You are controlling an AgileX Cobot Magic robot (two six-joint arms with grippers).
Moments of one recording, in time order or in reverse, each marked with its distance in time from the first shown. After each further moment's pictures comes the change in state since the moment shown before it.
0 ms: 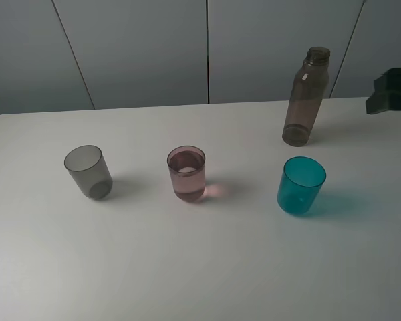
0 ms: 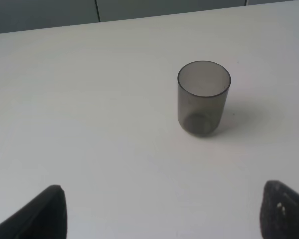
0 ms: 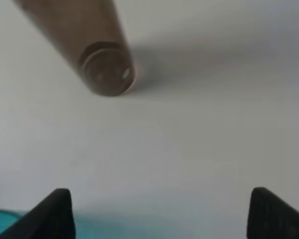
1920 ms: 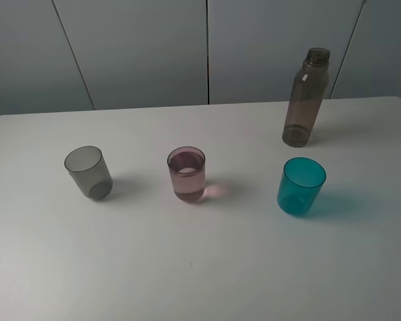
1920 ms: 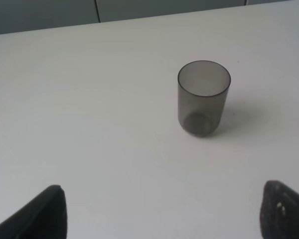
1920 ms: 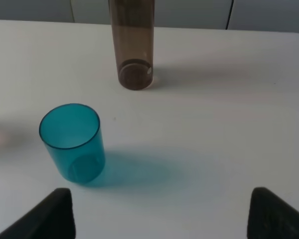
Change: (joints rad) left arm 0.000 0.000 0.000 0.000 0.000 0.006; right arm -0.014 -1.179 0.297 -0.074 0.471 0.061
